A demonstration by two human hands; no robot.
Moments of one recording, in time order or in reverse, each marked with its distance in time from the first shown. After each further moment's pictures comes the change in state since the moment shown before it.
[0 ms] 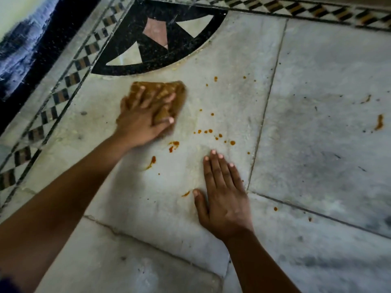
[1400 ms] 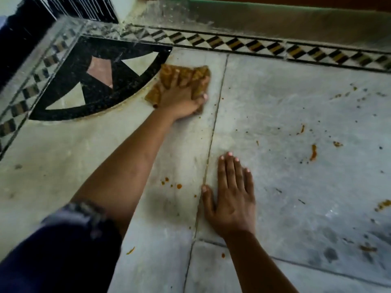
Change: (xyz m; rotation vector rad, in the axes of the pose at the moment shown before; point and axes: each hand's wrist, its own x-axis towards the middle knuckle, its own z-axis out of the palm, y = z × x) left_hand 0.181 0.179 -0.036 -0.126 -0.122 0.089; right_hand 0.047 0.112 -0.037 -0.054 0.026 0.342
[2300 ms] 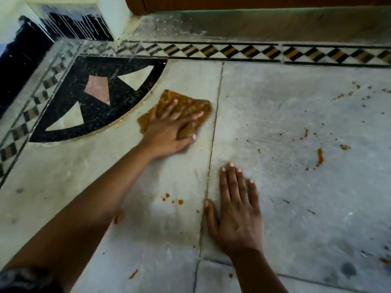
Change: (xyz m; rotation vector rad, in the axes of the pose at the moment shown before) left_hand -0.047 -0.030 0.017 0.184 0.106 0.296; right_hand 0.000 0.002 0.002 0.032 0.013 -0.008
